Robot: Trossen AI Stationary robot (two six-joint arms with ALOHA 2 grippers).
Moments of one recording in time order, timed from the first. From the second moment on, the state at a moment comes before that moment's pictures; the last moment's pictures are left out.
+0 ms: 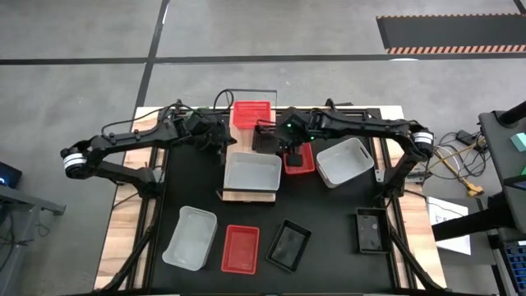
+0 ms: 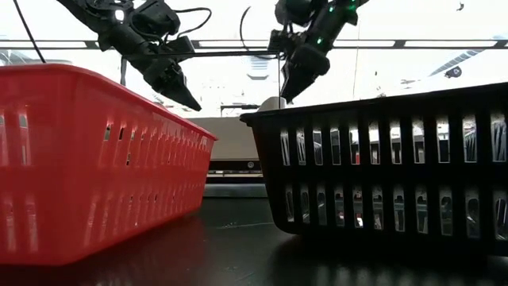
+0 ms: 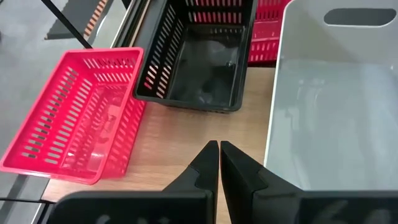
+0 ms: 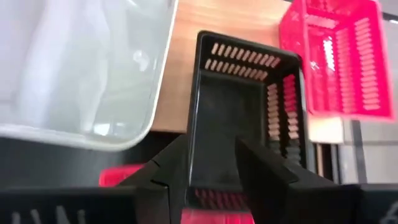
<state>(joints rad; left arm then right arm) 0.46 1.19 0.81 -0.29 0.11 0.34 -0.29 1.69 1.44 -0.71 -0.02 -0.41</state>
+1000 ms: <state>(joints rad) 0.45 1.17 0.81 -0.26 0.07 0.35 -0.42 1.80 1.42 -0.65 0.05 -0.47</state>
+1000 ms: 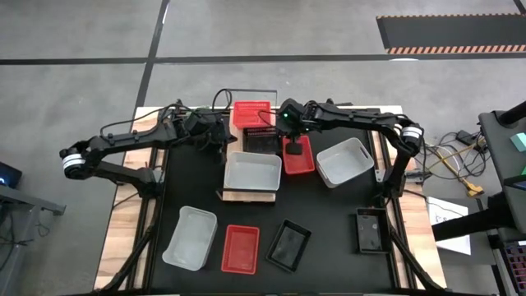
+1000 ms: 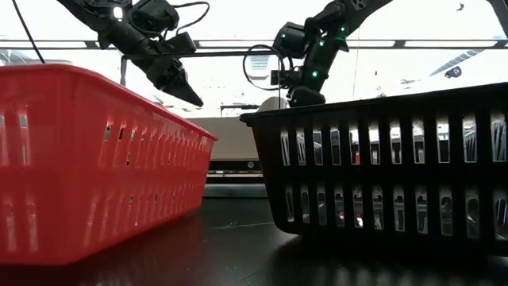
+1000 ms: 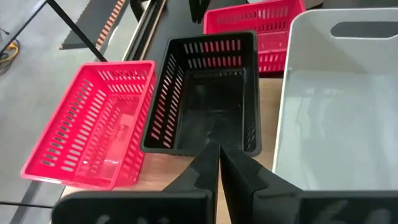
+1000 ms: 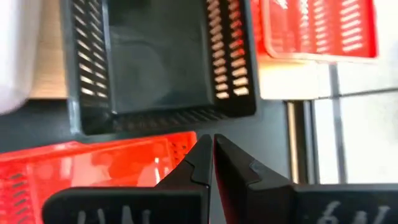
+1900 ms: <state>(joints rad) 0.45 1.17 0.81 -0.24 0.05 0.35 -0.40 1.81 1.42 -0.54 -0.06 -0.46</state>
